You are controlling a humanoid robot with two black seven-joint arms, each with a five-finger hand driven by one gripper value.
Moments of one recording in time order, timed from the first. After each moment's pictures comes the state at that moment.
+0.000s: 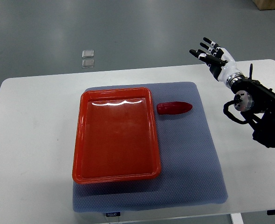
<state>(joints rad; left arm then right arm) -0.06 0.00 -0.05 -0.10 0.12 -0.15 0.03 0.83 -0.18 0.77 0.55 -0.29 0.04 0.24</state>
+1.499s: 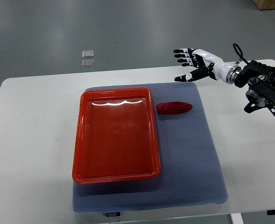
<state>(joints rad) -0.06 0.00 -0.05 -0.10 0.12 -0.15 0.03 0.92 -0.32 0.59 0.66 -0.96 0.33 0.26</state>
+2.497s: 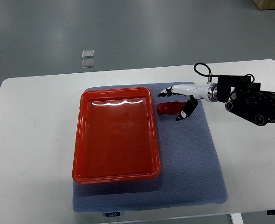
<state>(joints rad) -0.06 0.00 -0.05 -0.10 0.12 -0.15 0.03 1.05 -0.31 0.06 0.72 -1.24 0.18 0.28</state>
